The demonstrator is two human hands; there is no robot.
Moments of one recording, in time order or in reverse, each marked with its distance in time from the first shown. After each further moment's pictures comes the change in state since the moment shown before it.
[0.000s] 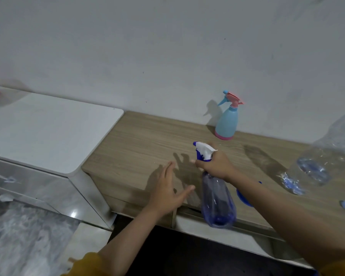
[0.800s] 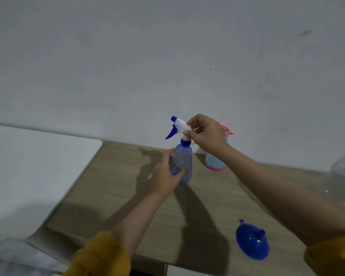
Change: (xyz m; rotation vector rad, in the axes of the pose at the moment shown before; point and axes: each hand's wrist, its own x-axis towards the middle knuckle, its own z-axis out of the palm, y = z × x) left_hand 0.181 0.020 0.004 -0.333 0.071 -0.072; right_hand 0.138 -0.073 -0.081 0.029 0.382 -0.352
